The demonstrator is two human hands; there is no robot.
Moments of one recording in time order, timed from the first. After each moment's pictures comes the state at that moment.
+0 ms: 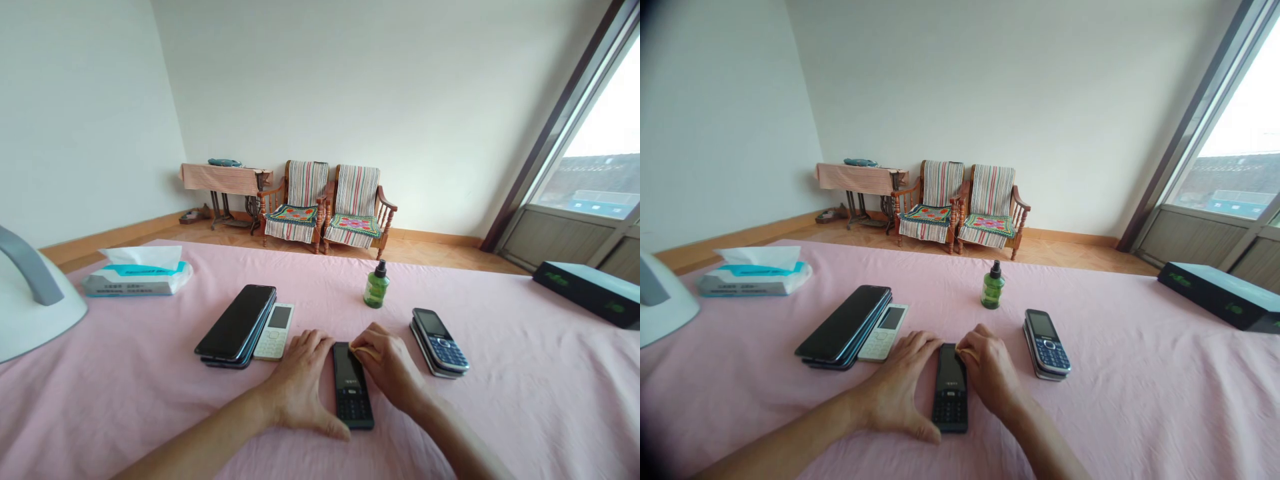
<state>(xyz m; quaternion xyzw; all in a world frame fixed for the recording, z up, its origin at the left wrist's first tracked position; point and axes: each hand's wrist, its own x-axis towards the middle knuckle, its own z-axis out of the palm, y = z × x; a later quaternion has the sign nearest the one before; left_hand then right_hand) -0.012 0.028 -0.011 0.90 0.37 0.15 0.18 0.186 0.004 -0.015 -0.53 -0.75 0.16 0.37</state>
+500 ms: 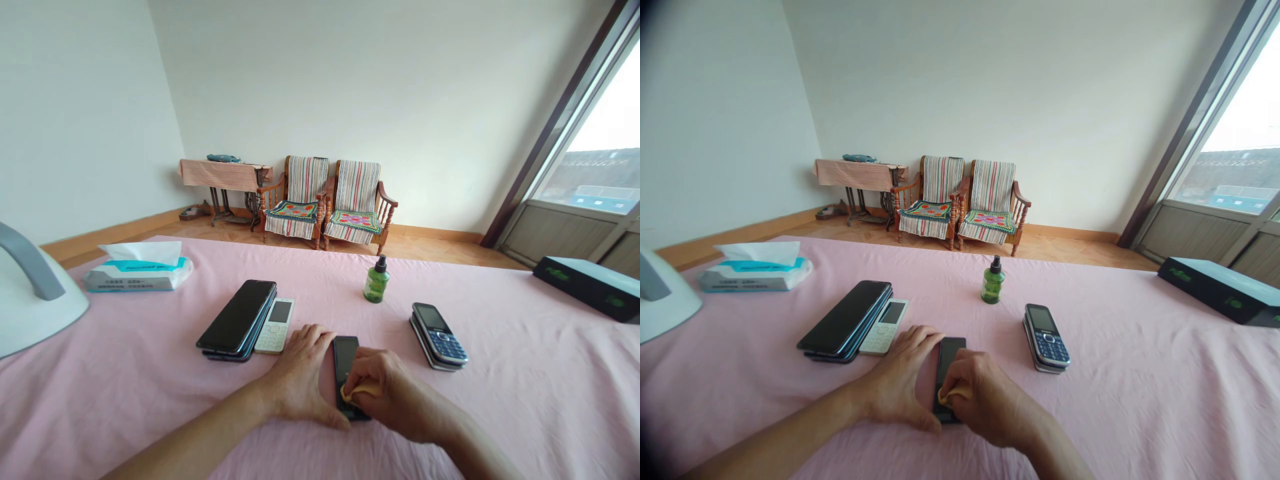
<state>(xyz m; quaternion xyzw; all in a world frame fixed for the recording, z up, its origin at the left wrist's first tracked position) -0.012 0.028 -0.016 0.90 0.37 0.16 0.18 0.174 -0.032 0.011 -0.46 -0.77 0.34 0.27</state>
